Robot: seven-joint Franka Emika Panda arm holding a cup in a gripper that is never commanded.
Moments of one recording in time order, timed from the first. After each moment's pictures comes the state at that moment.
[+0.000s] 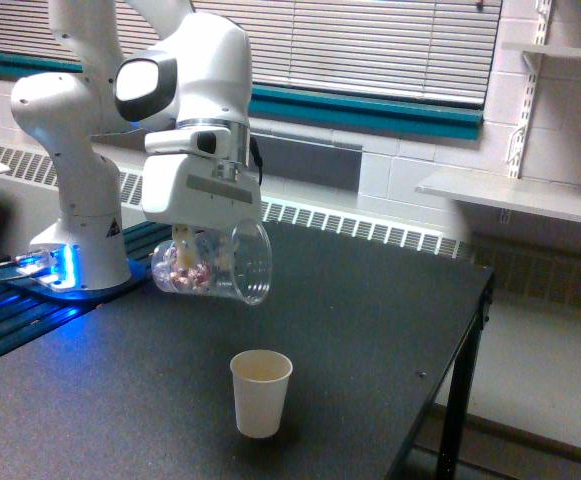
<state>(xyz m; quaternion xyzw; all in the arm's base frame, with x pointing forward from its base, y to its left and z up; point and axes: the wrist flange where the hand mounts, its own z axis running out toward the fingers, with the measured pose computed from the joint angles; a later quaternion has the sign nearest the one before) 0.431 -0.249 0.325 0.90 -0.38 0.17 0.13</state>
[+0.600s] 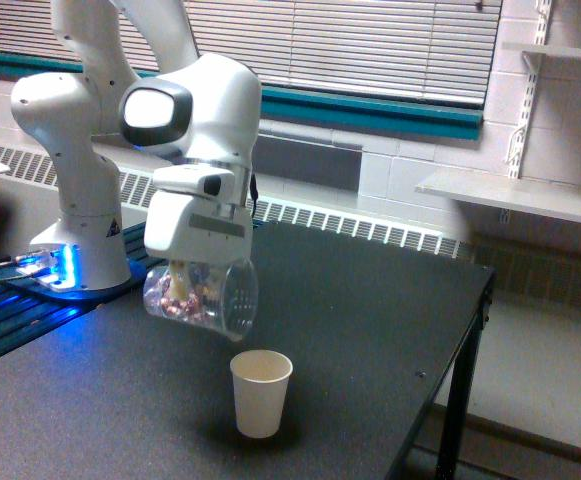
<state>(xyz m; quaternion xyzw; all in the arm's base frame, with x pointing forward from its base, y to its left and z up) 0.421 -0.231 0.272 0.91 -0.36 0.11 0.16</state>
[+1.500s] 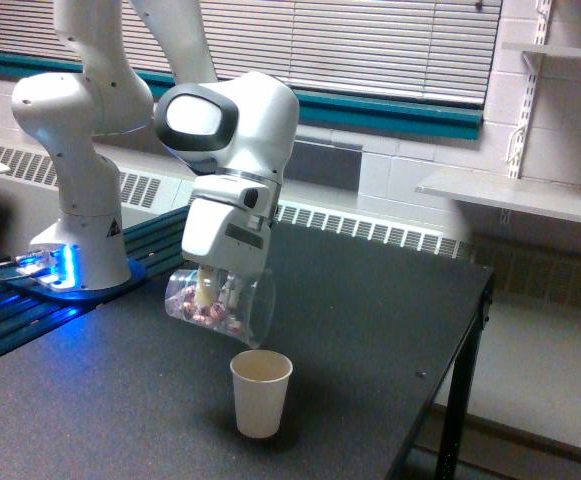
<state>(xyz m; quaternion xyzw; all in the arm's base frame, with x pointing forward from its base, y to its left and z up) 0.444 -0.199 0.258 0.92 -0.32 0.08 0.21</state>
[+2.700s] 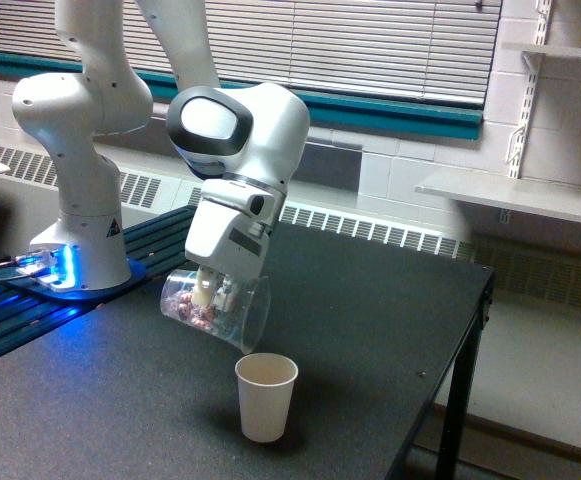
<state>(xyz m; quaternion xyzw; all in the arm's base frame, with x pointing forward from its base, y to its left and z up) 0.446 -0.193 0.251 0.92 -0.31 0.06 0.25</state>
